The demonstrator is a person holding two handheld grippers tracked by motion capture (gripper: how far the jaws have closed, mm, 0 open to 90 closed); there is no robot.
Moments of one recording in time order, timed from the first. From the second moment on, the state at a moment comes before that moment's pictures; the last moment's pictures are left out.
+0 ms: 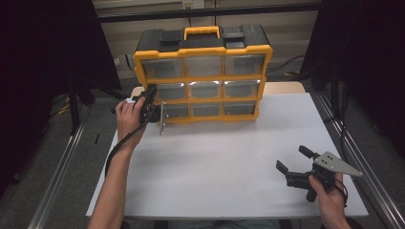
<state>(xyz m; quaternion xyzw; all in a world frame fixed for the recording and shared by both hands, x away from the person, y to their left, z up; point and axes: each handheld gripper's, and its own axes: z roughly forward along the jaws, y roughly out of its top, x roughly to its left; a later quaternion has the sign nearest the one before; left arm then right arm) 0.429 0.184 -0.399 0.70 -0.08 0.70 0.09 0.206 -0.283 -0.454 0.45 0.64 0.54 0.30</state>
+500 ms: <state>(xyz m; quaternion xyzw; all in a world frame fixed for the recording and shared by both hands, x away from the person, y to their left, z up) 0.425 0.187 -0.397 0.71 -0.08 0.70 0.10 0.205 -0.282 -0.454 0.45 0.64 0.55 0.30</state>
